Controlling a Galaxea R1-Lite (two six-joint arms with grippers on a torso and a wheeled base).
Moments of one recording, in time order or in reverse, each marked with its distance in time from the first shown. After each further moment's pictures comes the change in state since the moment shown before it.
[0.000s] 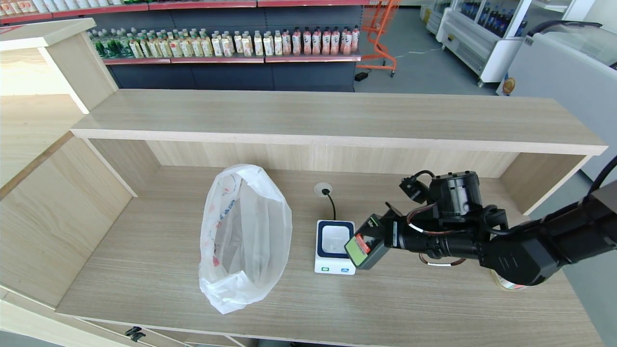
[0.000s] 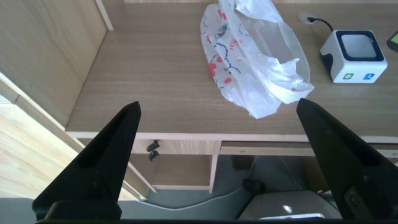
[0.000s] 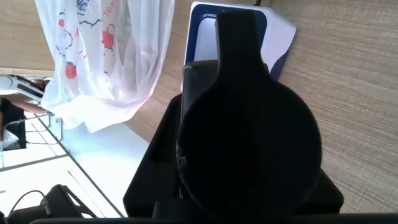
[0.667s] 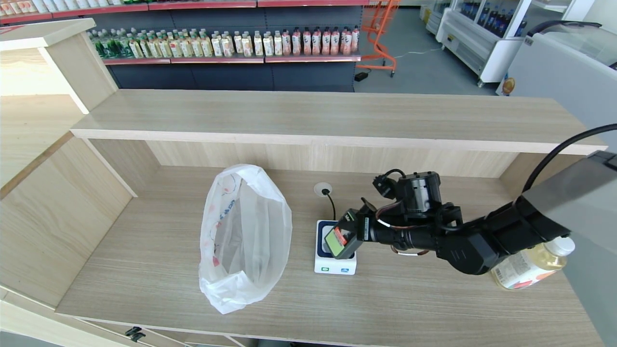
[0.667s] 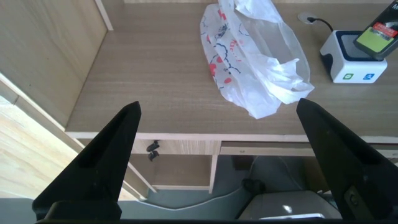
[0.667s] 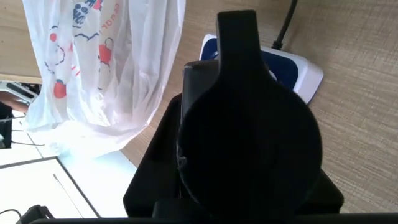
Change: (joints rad) left arm 0.000 0.000 -0.001 0.000 0.000 0.000; right arm 0.053 0.169 -0.165 -0.042 -0.040 -0.033
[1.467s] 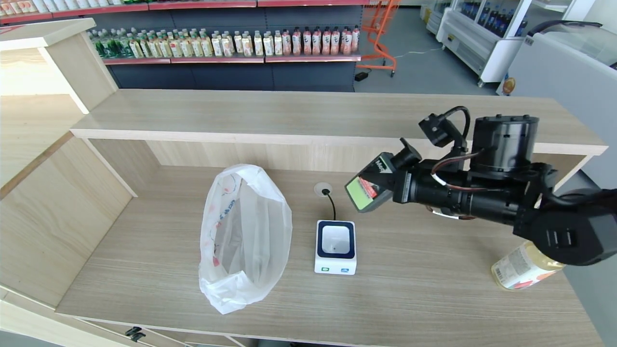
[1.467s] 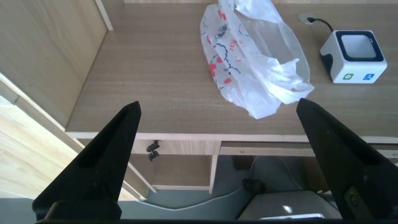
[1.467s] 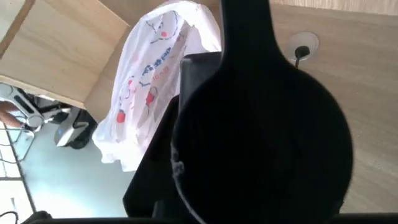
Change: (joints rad) left arm 0.000 0.000 0.000 0.000 0.000 0.000; right arm -0.022 -0.379 0.081 0.002 0.003 -0.163
